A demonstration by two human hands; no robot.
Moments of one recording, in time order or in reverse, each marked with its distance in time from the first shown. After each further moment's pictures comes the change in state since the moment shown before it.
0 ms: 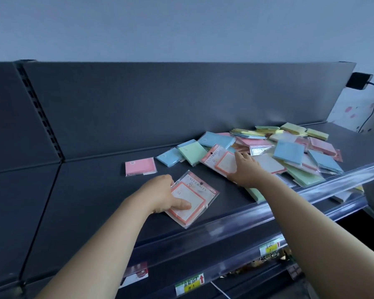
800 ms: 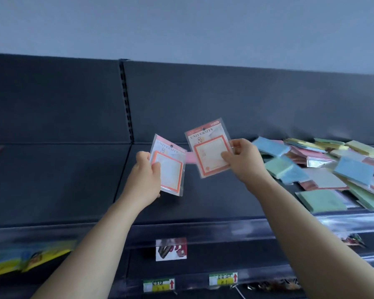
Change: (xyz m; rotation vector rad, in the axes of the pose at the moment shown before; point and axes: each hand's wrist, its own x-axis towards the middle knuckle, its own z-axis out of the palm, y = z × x) left_hand -0.094 -0.094 -0.030 -0.500 0.660 -0.159; right_hand -0.053 -0.144 0.011 0.876 0.192 -0.251
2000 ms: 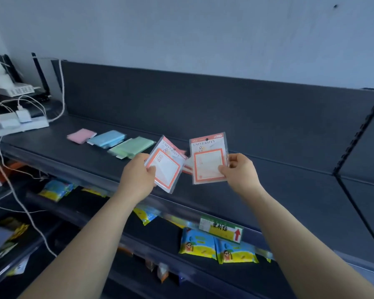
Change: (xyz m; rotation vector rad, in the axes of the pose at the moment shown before) left_hand -0.028 -0.295 -0.457 0.114 0.415 -0.255; right_hand -0.160 -0.259 0.457 0.140 -0.455 -0.090
